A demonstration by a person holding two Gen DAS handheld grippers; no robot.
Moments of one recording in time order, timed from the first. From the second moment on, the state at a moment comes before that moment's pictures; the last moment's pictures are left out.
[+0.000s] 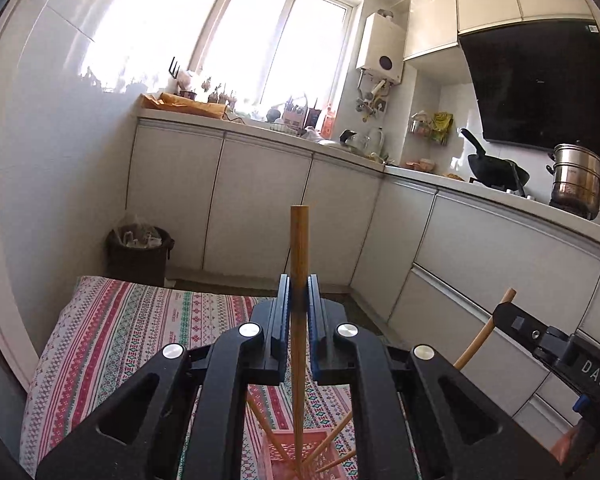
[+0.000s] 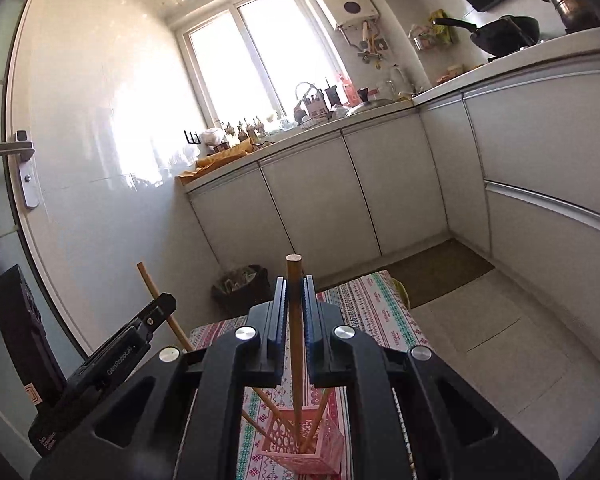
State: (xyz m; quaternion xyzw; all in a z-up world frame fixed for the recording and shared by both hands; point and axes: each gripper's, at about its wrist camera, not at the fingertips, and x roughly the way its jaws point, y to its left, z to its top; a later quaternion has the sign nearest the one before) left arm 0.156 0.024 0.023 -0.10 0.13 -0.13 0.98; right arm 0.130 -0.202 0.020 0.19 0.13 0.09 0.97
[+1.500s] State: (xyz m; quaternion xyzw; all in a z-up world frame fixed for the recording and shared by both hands) left arm 0.082 0.053 0.037 -0.07 0.17 -0.19 0.96; right arm 0.080 -0.264 -0.063 0.28 0.30 0.04 0.91
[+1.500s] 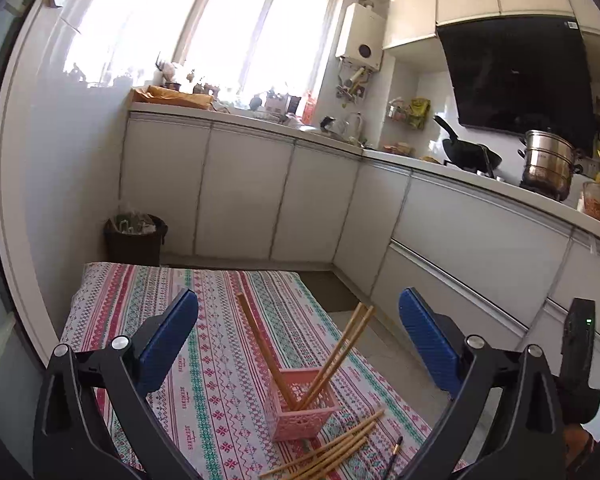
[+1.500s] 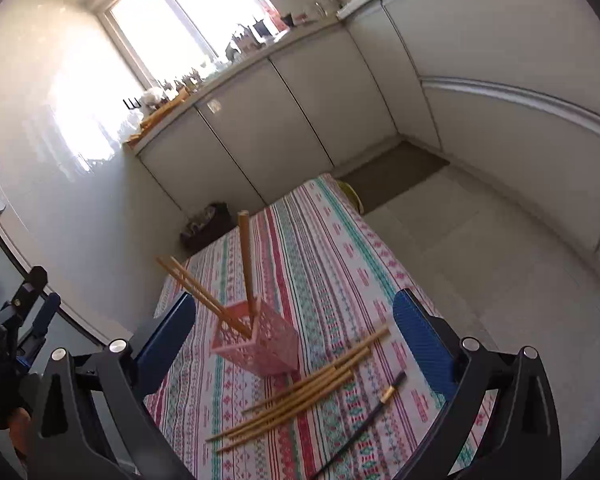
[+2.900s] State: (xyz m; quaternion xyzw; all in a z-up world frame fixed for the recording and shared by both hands) left arm 0.040 -0.043 -0.169 0.17 0.57 -0.29 0.75; right arm 0.123 -0.266 -0.209 0.37 0.60 0.00 0.71
